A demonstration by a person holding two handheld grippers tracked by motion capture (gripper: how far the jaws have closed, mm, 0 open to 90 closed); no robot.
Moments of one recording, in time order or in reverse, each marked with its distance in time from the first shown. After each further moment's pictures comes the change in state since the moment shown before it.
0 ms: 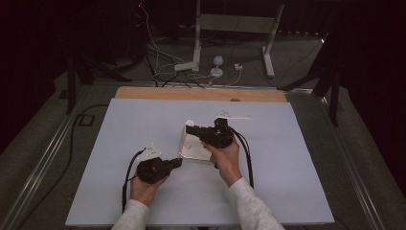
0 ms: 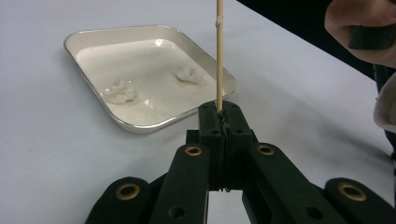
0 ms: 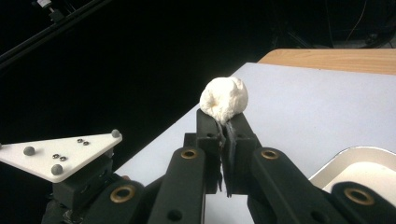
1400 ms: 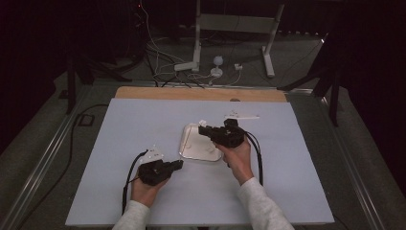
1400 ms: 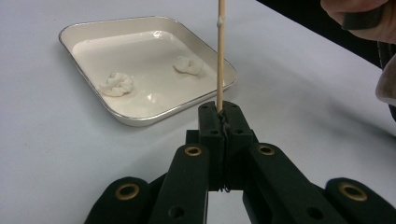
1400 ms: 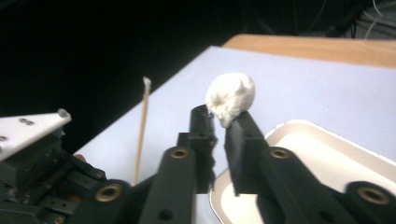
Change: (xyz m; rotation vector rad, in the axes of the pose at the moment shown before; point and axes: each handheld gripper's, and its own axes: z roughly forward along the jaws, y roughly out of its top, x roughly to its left) left arm -0.004 -0.002 0.003 0.023 0.009 0.013; right arm -0.023 -0.002 -0.022 0.077 -0.124 -0.044
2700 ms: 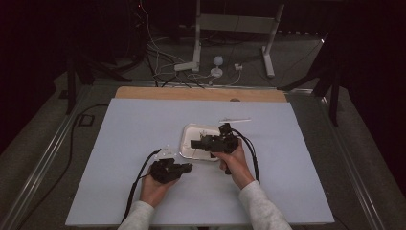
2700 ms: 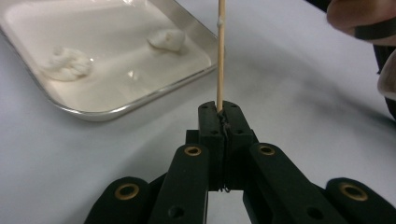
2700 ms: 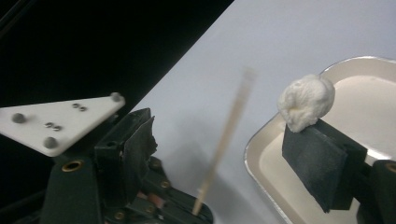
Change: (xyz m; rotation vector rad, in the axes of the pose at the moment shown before) left arm -0.002 0.001 0.040 0.139 -0.078 -0.009; right arm -0.012 -0.022 0.021 0.141 0.165 0.156
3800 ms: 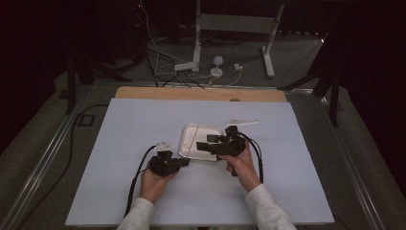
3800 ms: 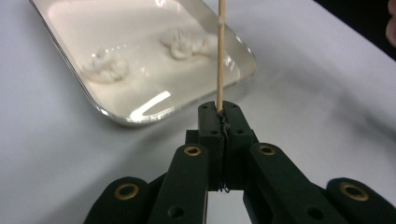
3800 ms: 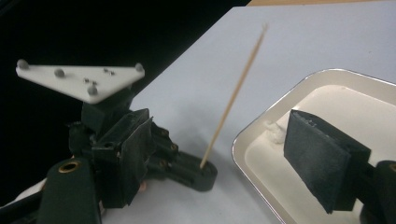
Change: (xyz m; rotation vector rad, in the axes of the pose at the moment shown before) left arm 0.017 0.012 -0.004 -0.038 0.050 -0.091; right arm 0.006 -0.005 -0.025 -0.037 -0.052 -0.083
